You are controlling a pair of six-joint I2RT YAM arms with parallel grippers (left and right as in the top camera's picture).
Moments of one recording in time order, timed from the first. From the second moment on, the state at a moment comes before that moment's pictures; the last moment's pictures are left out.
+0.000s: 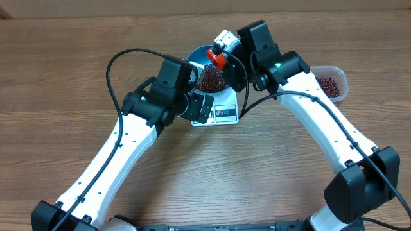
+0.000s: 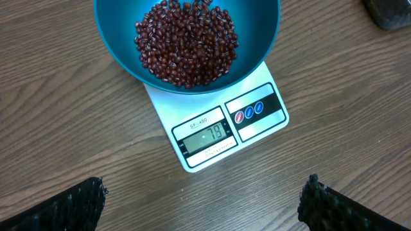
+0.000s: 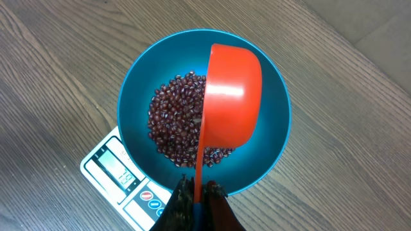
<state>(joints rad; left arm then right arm) -0.46 1.49 1.29 -0.78 0.05 -0.10 0.45 1.79 1.62 -0.75 -0.14 -0.34</state>
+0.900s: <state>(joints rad) -0.46 1.49 1.29 -0.78 0.05 -0.10 0.44 1.79 1.62 -0.74 -0.14 -0.23</state>
